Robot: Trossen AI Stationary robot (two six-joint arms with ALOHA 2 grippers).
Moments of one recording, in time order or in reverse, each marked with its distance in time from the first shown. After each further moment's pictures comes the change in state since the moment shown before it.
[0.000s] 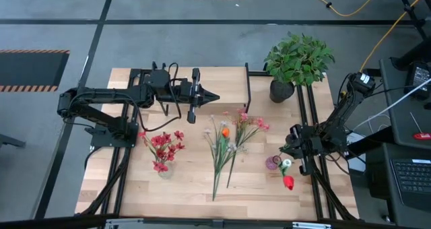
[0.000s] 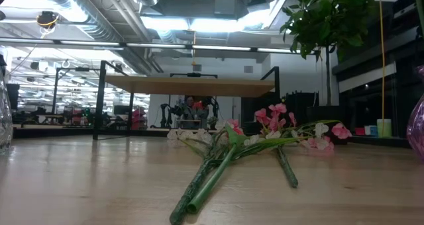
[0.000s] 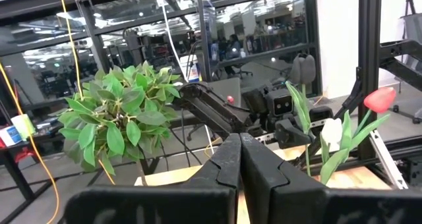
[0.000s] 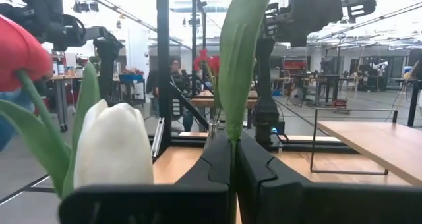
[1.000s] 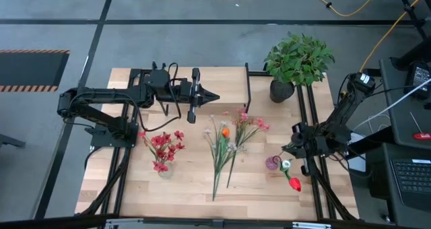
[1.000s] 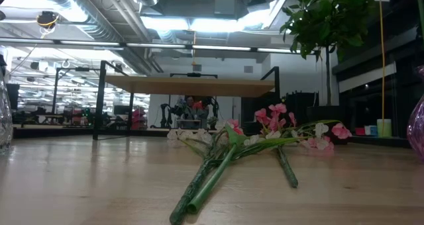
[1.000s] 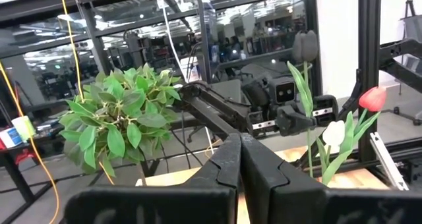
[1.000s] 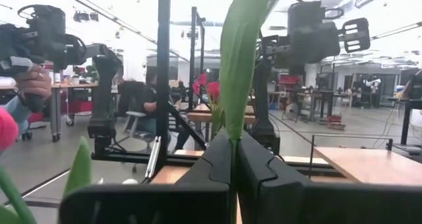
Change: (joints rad) left arm 0.000 0.000 0.000 0.008 0.000 -0.001; right arm 0.000 -0.001 0.097 -0.009 -0.006 -0.100
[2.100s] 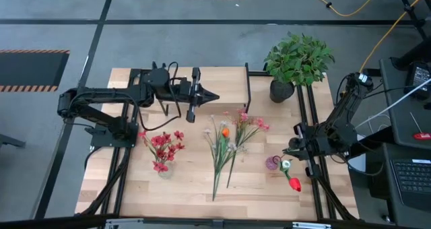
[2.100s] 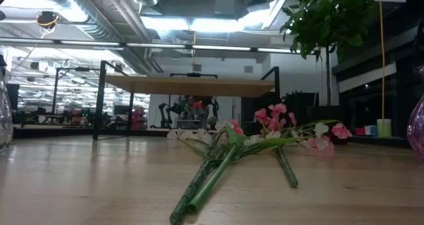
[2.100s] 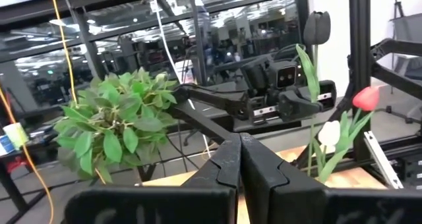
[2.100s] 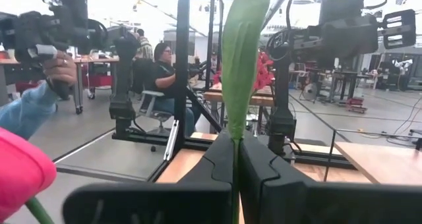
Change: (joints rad) left arm 0.013 0.000 0.000 0.008 0.044 0.010; right arm 0.004 -0.090 0.211 -0.494 -0.033 0.131
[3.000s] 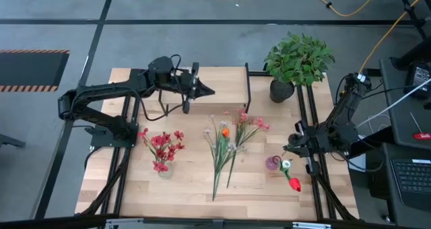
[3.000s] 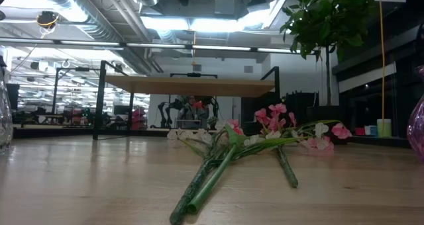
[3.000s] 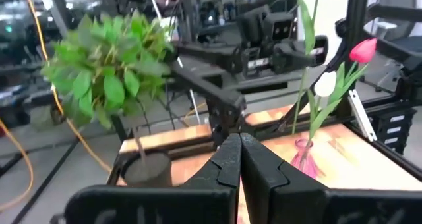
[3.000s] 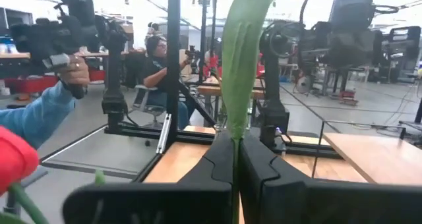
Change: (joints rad) left arm 0.186 0.000 0.000 -0.171 0.238 0.014; right arm 0.001 -0.068 0.000 -0.105 0.039 0.022
